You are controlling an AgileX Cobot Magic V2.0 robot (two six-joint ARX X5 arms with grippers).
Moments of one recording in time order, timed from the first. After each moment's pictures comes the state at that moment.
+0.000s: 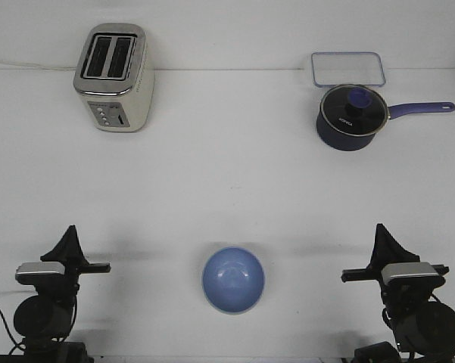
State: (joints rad) left arm -0.04 0.10 0.15 0.08 -0.09 0.04; right arm 0.21 0.20 0.52 -0.33 0.14 0.03
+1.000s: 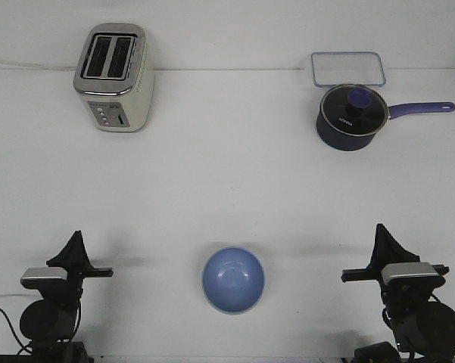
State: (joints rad) left arm 0.02 0.01 0.03 0.12 -0.02 -0.02; right arm 0.21 0.20 0.52 -0.33 0.14 0.03
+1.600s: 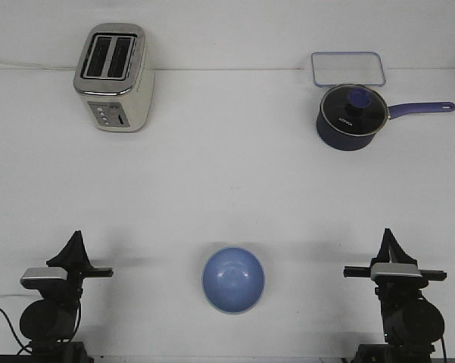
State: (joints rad) left arm 0.02 0.01 0.03 0.12 -0.02 -0.02; right arm -0.02 0.09 0.21 -0.15 0.06 -0.16
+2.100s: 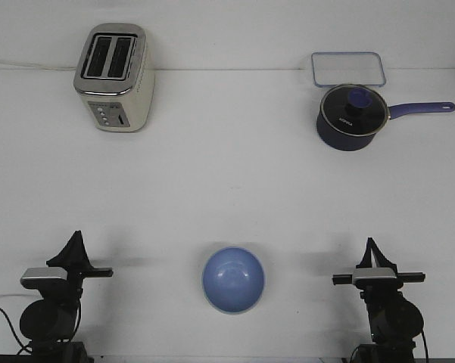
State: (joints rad) left arm 0.02 0.01 0.03 0.12 -0.02 -0.02; right arm -0.03 0.00 0.01 -0.08 0.03 -0.23
